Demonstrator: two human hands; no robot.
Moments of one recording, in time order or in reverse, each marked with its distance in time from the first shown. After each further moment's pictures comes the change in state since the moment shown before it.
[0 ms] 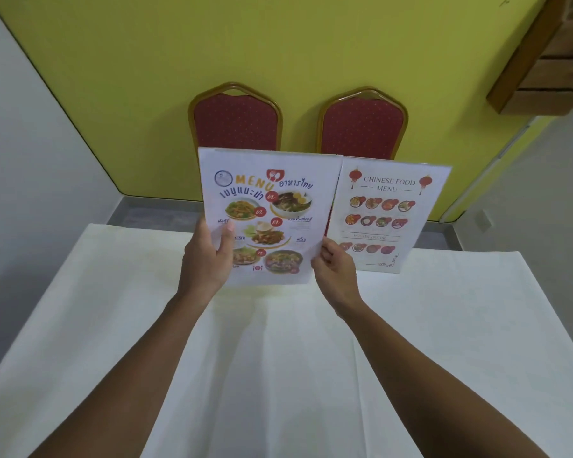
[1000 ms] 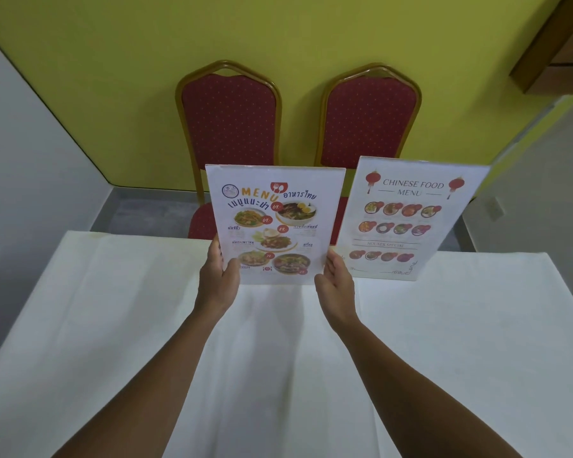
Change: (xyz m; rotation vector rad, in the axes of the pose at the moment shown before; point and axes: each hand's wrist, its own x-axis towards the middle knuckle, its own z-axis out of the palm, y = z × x) left_hand 0.044 -0.067 0.064 -0.100 -0.180 -0.255; right_hand 0.045 0.062 0.022 0.002 0.107 0.116
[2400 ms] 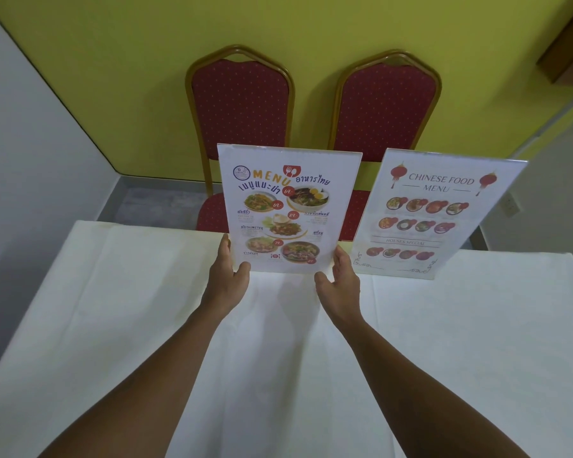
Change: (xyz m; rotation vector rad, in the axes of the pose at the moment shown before) left_hand 0.020 -0.034 -0.005 0.124 -0.077 -0.042; right_hand 0.003 0.002 0.024 -0.144 0.027 -0.010
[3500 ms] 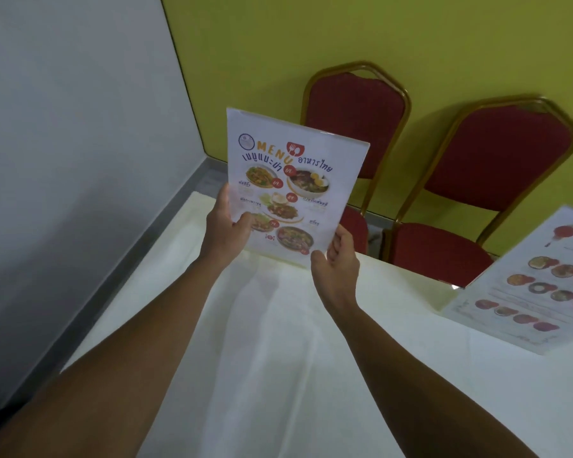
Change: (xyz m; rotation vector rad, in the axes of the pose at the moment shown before) left_hand 0.031 -0.038 -0.189 -0.226 0.308 0.073; right_hand -0.023 -0.077 0.180 0.170 -0.196 -0.168
